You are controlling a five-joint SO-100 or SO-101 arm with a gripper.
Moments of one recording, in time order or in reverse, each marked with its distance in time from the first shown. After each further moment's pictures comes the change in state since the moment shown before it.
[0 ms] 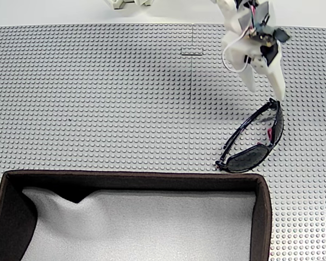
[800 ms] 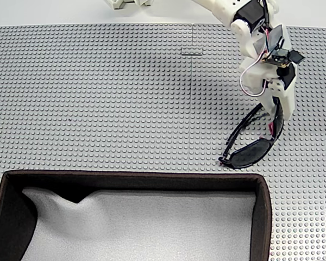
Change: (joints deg) arm -0.3 -15.0 -11.8 -10.2 0.1
